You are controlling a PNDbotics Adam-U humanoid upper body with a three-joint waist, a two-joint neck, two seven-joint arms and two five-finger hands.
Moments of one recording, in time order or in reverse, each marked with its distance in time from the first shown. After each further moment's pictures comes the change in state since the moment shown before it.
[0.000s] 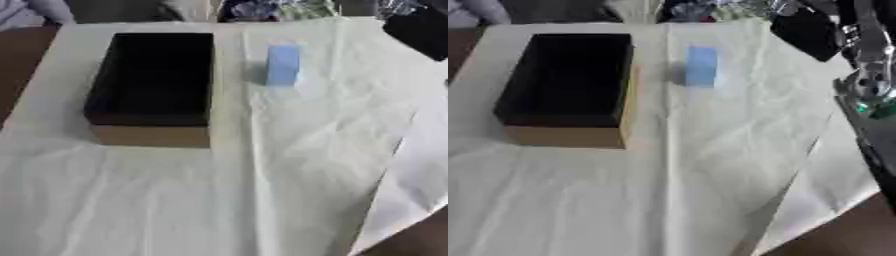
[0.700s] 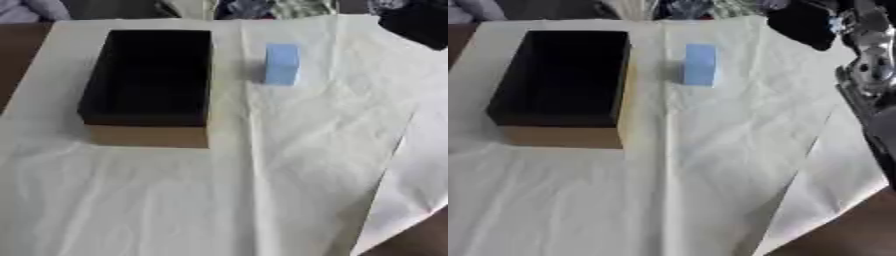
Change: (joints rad) left arm -0.006 0.002 -0.001 0.000 0.000 0.002 -0.006; right arm -0.126 -0.132 0.078 0.000 0.030 0.227 0.092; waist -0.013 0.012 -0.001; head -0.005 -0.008
